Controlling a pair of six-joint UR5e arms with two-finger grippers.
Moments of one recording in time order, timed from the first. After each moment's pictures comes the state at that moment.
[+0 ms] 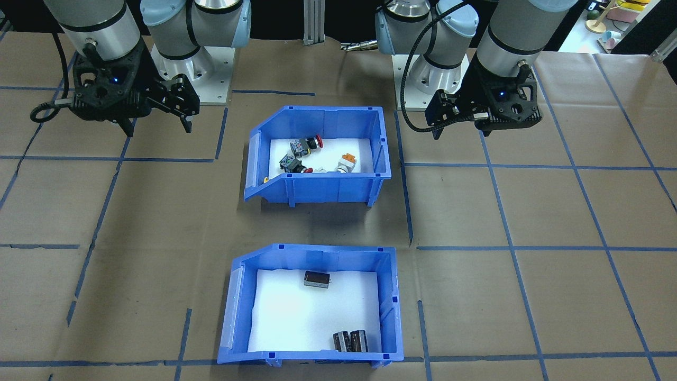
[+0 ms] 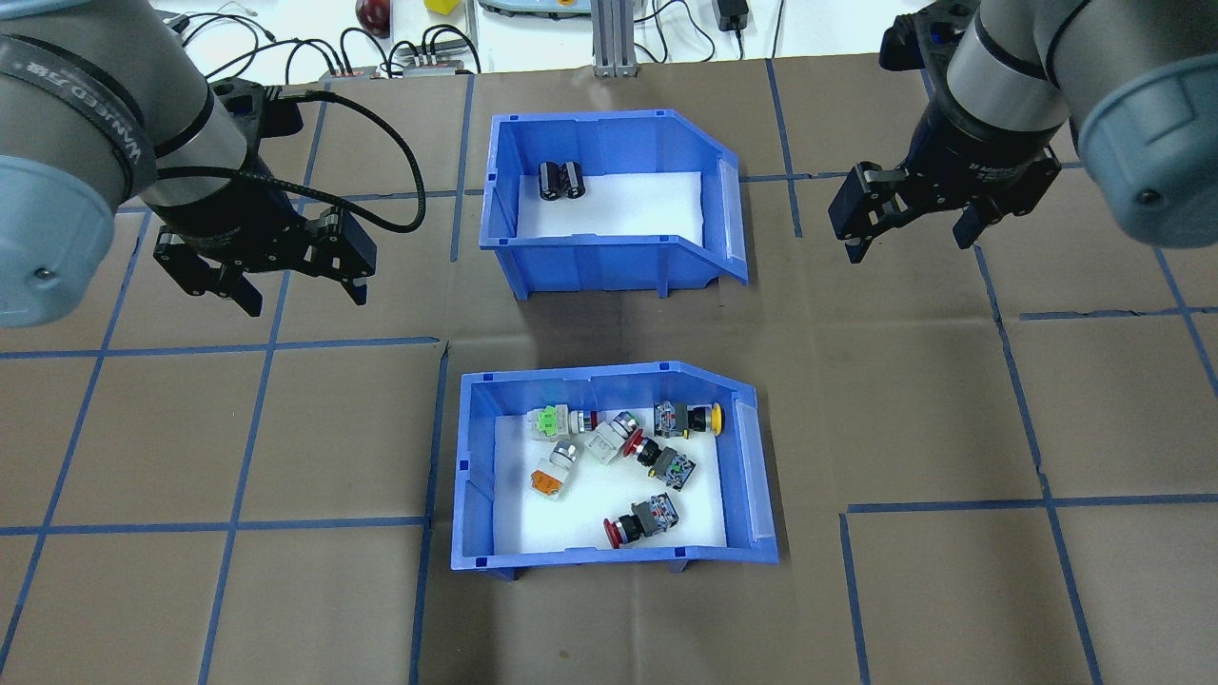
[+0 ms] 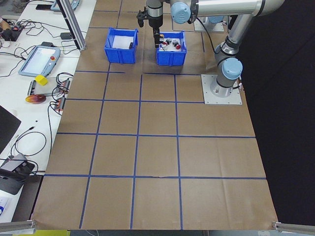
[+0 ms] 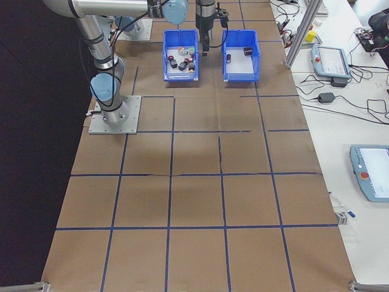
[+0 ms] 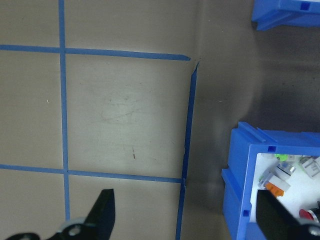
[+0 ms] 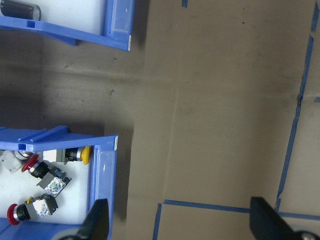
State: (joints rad) left arm -1.52 -1.50 -1.72 -1.54 1.58 -0.05; right arm 1.56 -1.60 1.65 -1.61 -1.56 -0.17
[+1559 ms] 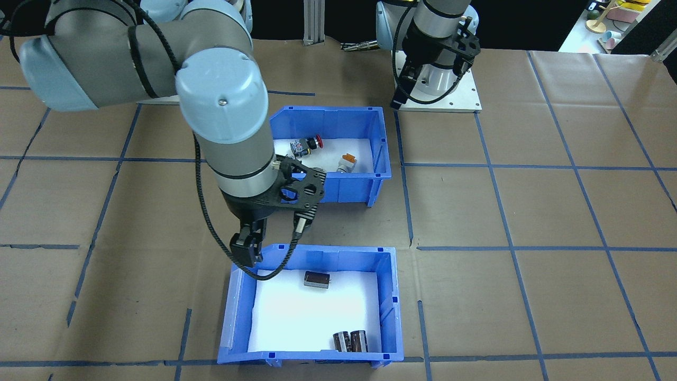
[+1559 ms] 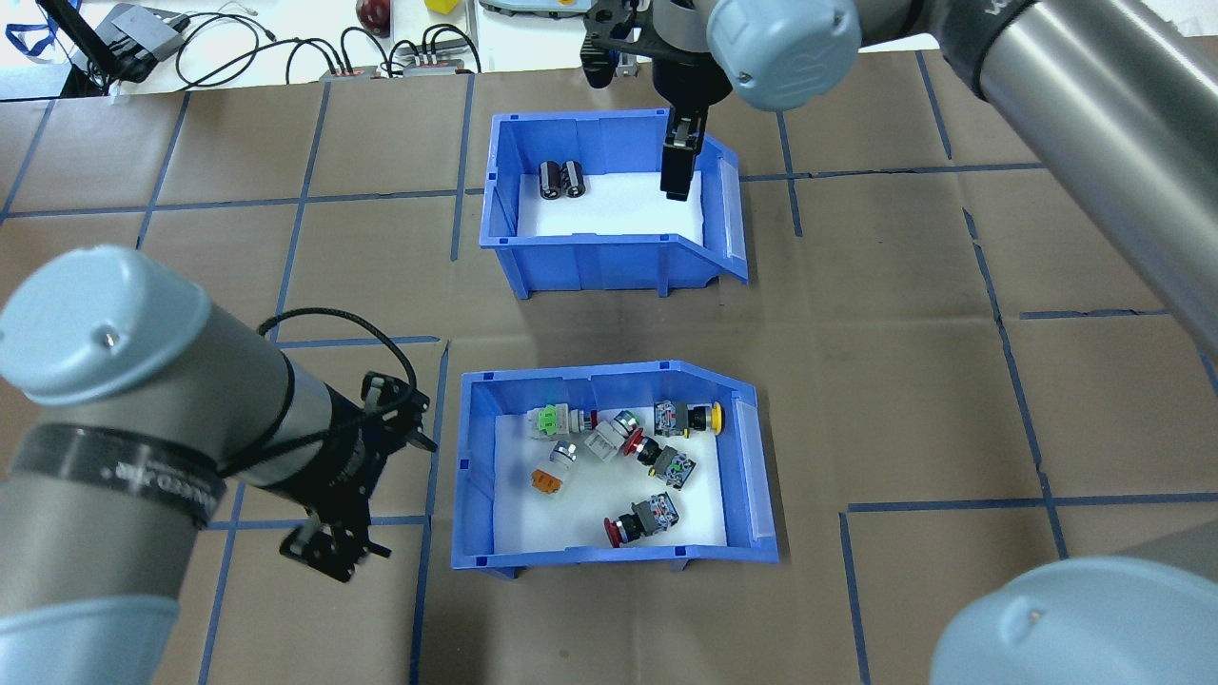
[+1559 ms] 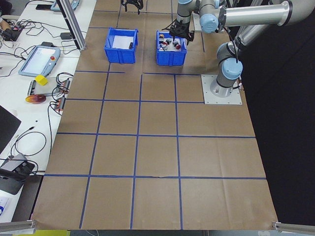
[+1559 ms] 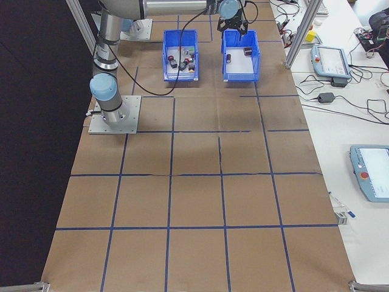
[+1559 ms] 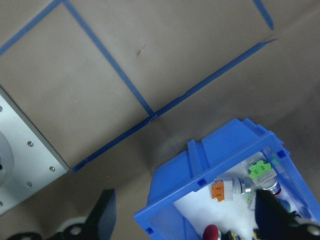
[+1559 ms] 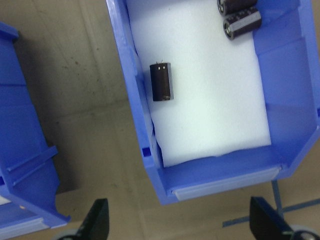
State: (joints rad) left arm -1.69 -1.14 -2.16 -1.46 1.44 -1.38; right arm 1.85 -1.11 1.20 -1.71 -1.57 -1.07
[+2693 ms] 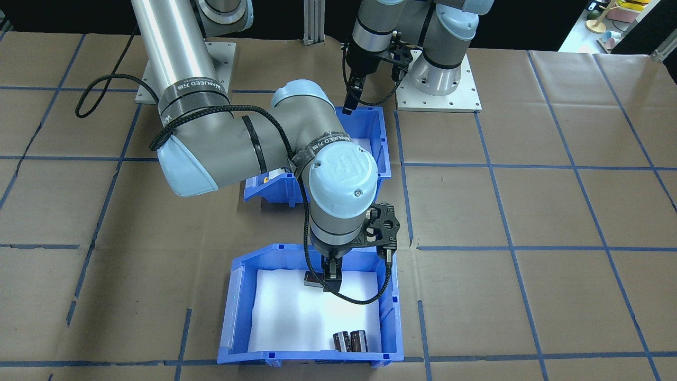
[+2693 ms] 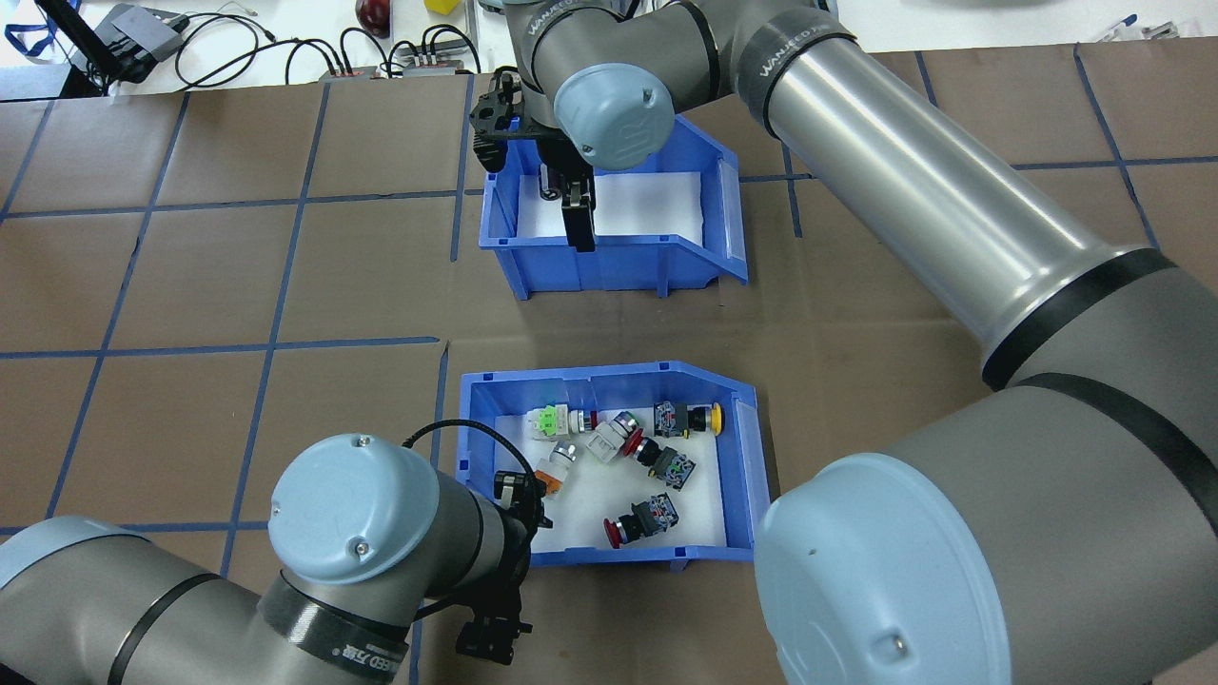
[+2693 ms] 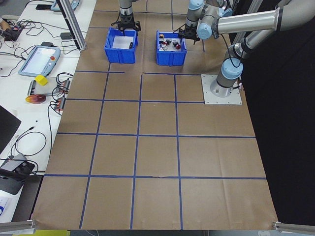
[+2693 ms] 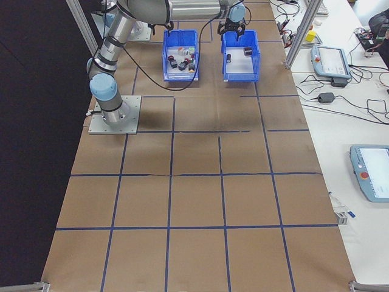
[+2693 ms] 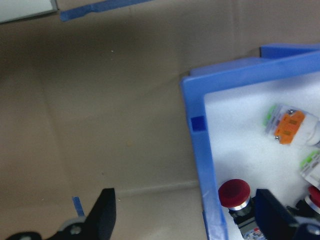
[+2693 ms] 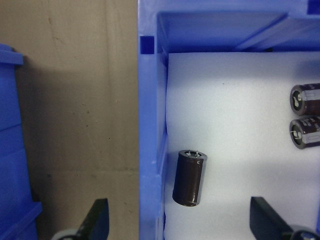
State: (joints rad) left arm -1.98 -1.24 -2.34 -1.10 1.42 -1.79; right arm 1.97 -0.89 1.10 -1.73 -1.57 -1.16
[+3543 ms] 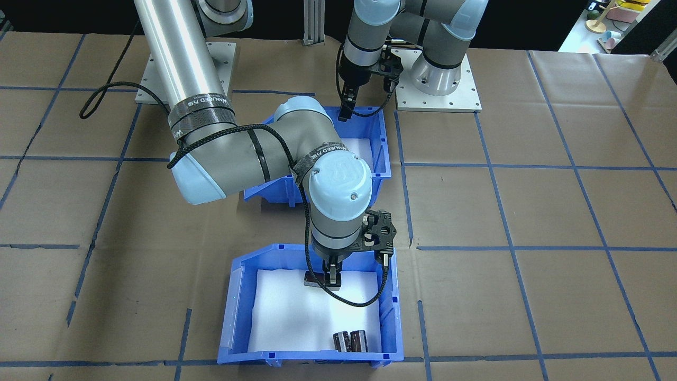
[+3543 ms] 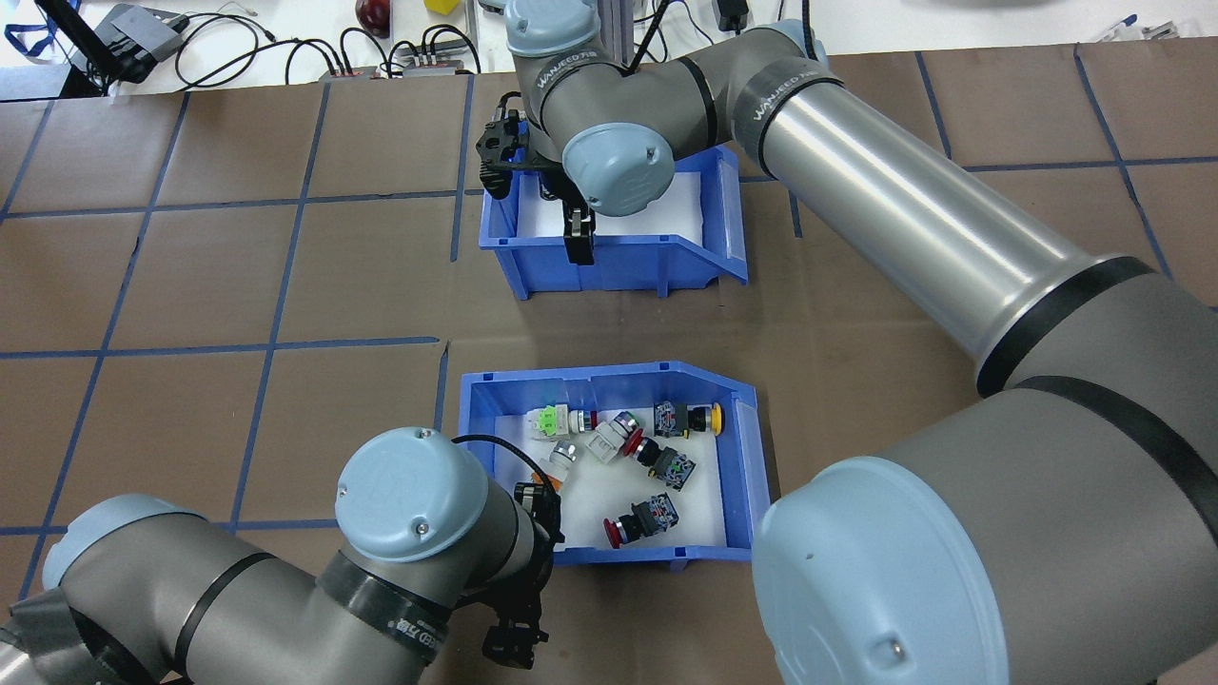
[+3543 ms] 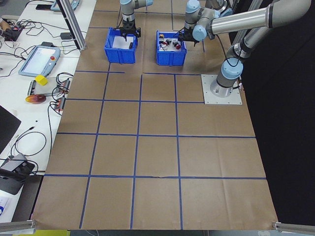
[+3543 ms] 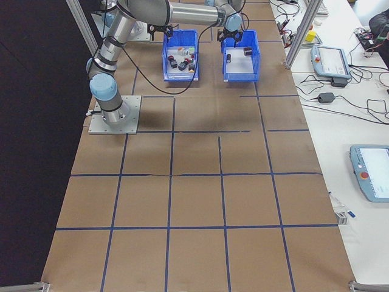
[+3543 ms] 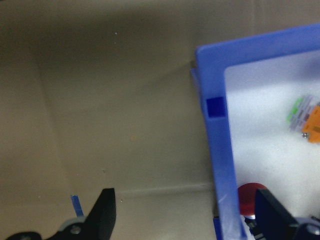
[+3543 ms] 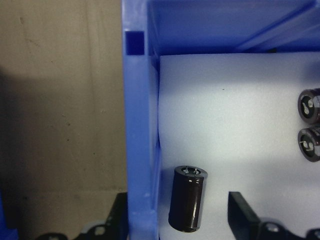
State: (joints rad) left arm -2.01 -1.35 -2.34 -1.06 1.43 -1.85; right arm 1.98 -0.89 1.19 -1.87 -1.57 -1.14
